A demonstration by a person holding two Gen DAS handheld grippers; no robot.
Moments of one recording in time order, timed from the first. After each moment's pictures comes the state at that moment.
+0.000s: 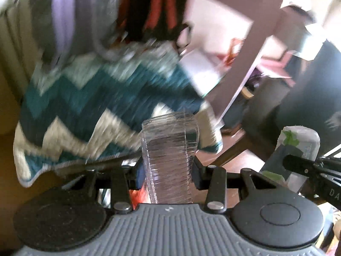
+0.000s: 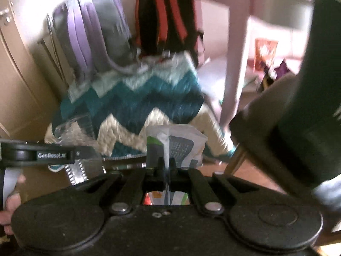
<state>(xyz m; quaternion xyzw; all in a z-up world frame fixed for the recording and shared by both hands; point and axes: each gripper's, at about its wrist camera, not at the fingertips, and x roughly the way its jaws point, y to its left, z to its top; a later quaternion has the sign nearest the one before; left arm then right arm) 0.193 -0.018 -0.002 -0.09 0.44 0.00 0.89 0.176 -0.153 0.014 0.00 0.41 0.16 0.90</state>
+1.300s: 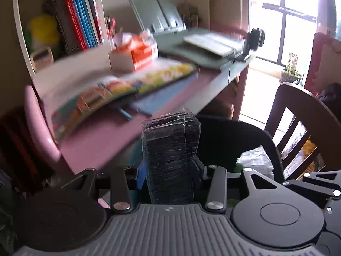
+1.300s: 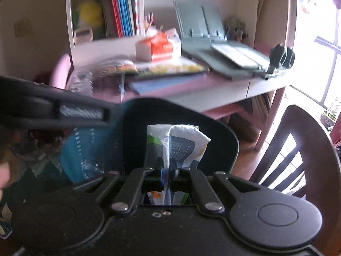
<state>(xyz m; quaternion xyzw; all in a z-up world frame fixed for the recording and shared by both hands) 0.376 -0.378 0.170 0.11 0.33 -0.18 0.92 0.251 -0.406 0.138 0.02 0.34 -0.05 0.94</state>
